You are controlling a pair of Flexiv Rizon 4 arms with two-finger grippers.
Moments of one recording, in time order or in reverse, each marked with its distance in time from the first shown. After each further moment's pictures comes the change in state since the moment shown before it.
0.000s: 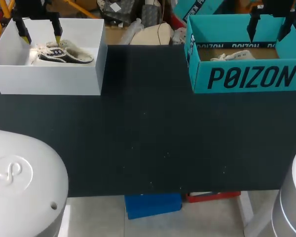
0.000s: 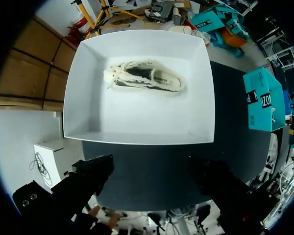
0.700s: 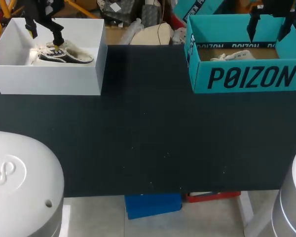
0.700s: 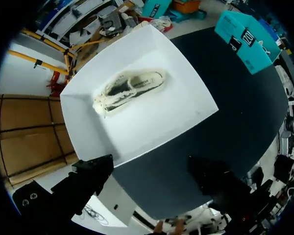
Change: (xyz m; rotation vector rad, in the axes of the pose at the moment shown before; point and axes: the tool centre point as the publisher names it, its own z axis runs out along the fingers) left arm 0.002 -0.003 0.004 0.060 -0.191 0.568; right arm 0.000 0.000 0.000 0.000 0.000 0.000
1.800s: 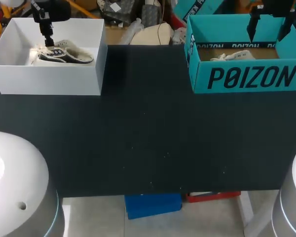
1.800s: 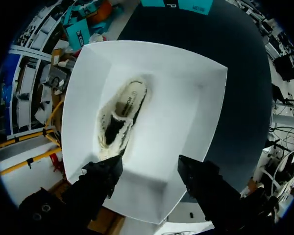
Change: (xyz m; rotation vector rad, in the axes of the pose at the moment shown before) left arm -0.049 -0.061 0.068 0.056 0.003 0.747; right arm 0.000 0.000 0.000 0.000 0.000 0.000
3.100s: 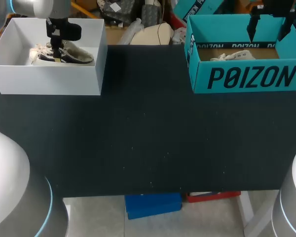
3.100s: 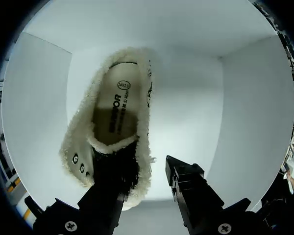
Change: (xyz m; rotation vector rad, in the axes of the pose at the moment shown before) left arm -0.029 -0.015 0.122 -0.096 0.191 0.257; right arm 0.000 0.000 0.000 0.000 0.000 0.000
